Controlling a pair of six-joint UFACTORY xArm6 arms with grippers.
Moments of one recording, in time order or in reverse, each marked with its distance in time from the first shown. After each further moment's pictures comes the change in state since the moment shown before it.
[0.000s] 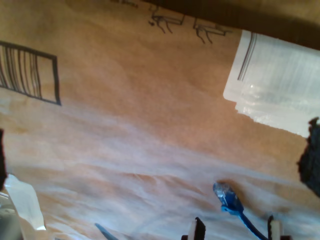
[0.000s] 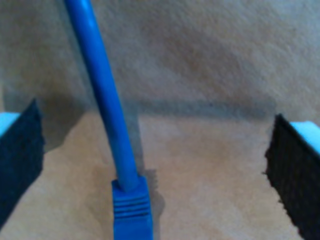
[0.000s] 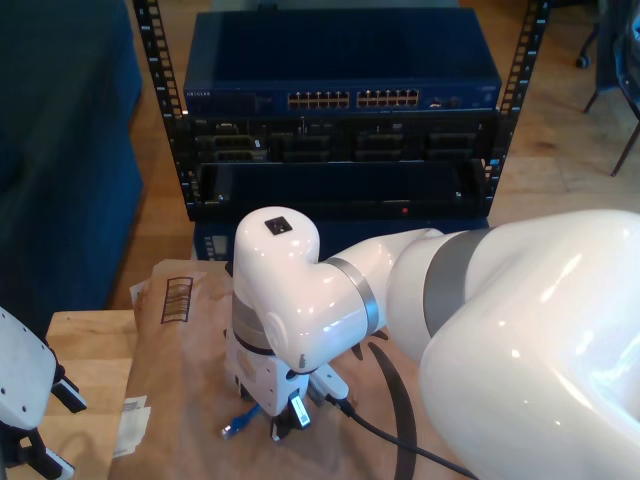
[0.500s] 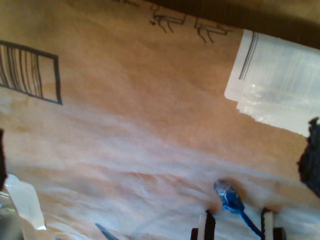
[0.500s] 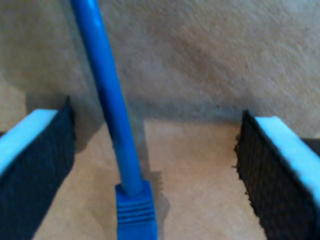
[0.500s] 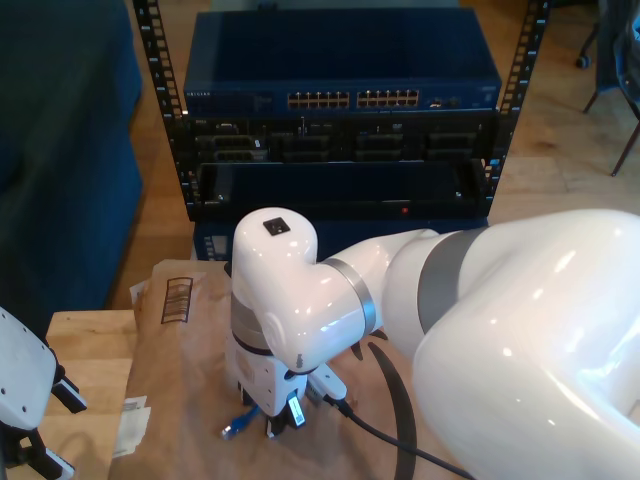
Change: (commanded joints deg) left arm 0.0 0.0 0.0 0.0 0.1 0.0; right arm 0.0 1.3 -1.0 0.2 0.0 0.0
